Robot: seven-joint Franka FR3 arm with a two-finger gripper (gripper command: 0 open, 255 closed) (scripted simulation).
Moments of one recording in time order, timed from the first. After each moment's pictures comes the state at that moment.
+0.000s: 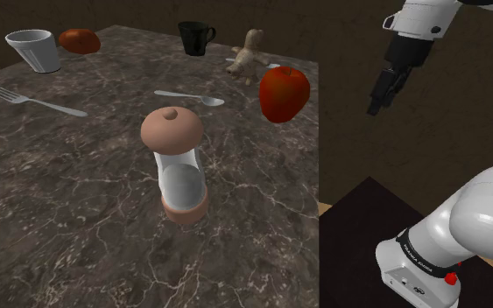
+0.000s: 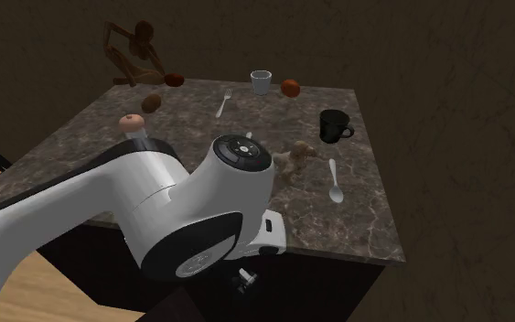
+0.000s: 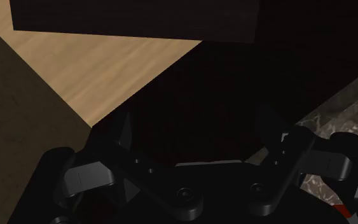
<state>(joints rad) -0.01 -0.74 -0.04 -2.41 0.09 1.54 -0.13</state>
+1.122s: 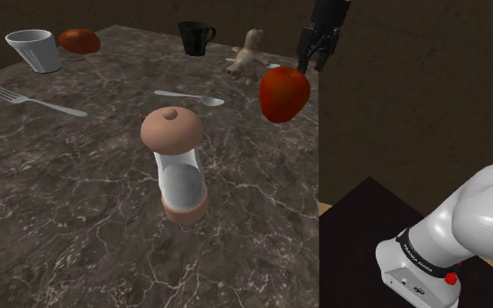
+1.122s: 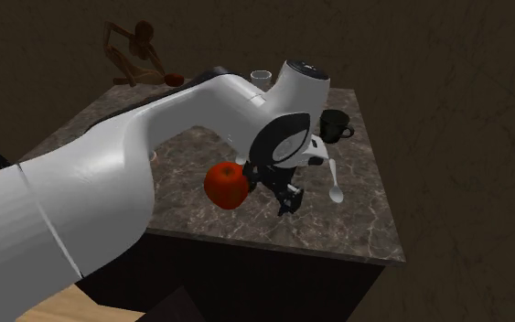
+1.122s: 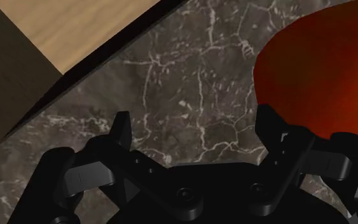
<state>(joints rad) 0.05 -0.20 0.02 -1.88 0.16 1.62 -0.07</state>
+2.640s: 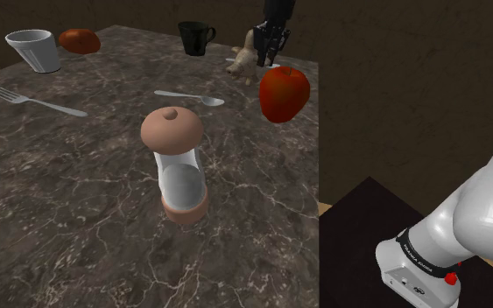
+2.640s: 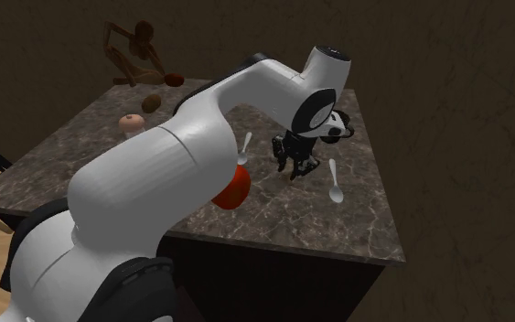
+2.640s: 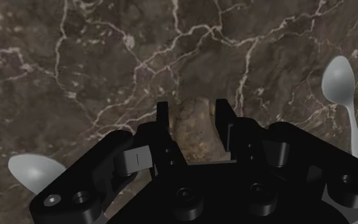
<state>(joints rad) 0.08 0.20 0.05 -1.44 0.17 1.61 -0.02</state>
